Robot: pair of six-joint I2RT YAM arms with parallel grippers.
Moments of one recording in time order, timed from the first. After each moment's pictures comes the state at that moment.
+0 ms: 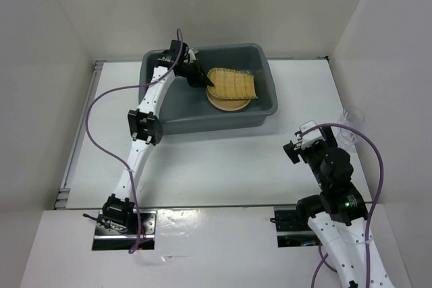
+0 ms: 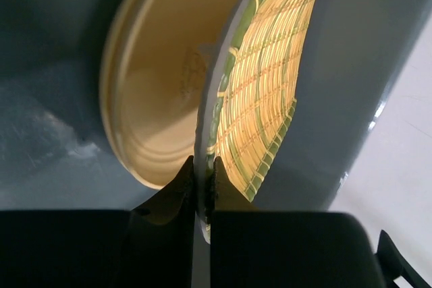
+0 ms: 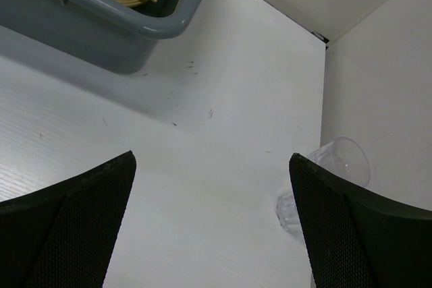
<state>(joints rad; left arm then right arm) -0.24 2.89 3.08 -1.10 0.71 -0.71 0.26 0.27 0.57 -0.50 0.10 -0.46</state>
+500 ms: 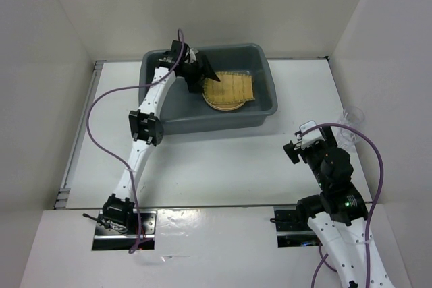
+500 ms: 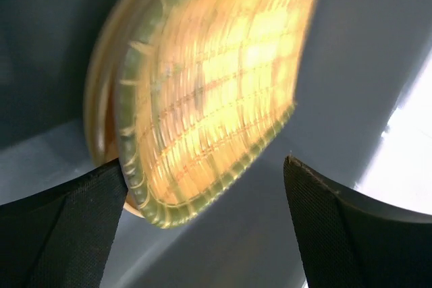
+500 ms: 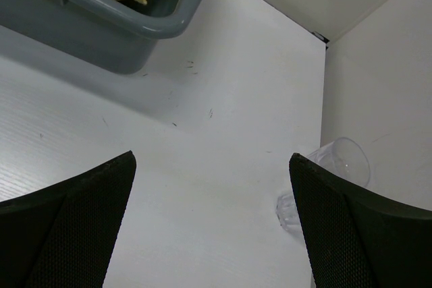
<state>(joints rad) -0.24 2.93 3.11 -1.07 0.70 -0.71 0.26 0.27 0.57 -0.50 0.10 -0.46</state>
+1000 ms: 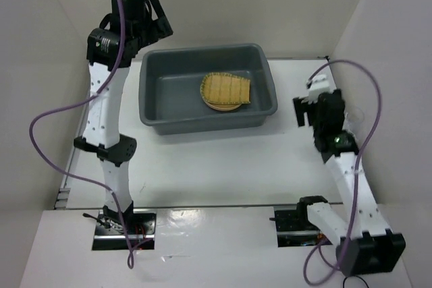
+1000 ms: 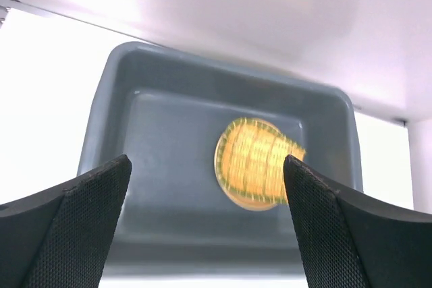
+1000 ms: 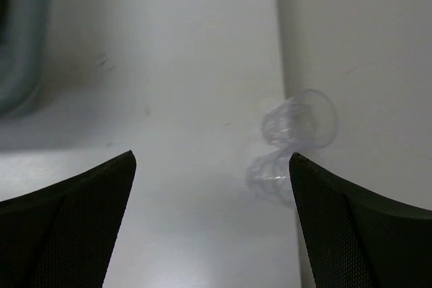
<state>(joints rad) -0.31 2.07 2.91 -1.26 -0.34 -0.52 0.12 0.85 0.82 -0.41 0.29 -0.29</state>
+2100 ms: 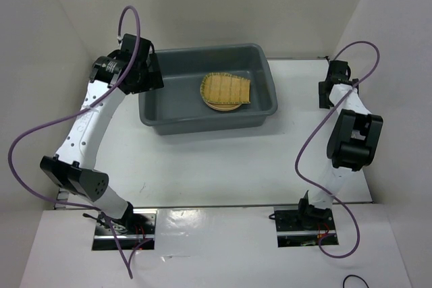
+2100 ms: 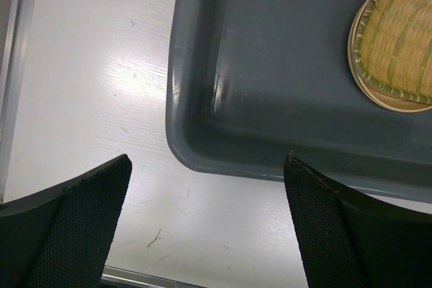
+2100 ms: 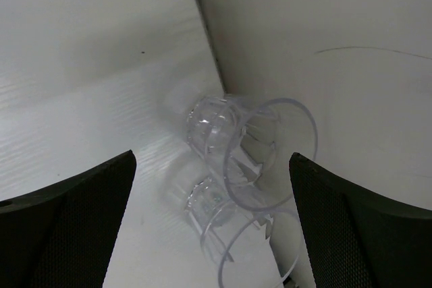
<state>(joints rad) -0.30 1.57 1.91 -1.19 -0.39 -0.48 -0.25 1.84 1.40 -0.45 0.48 -0.23</state>
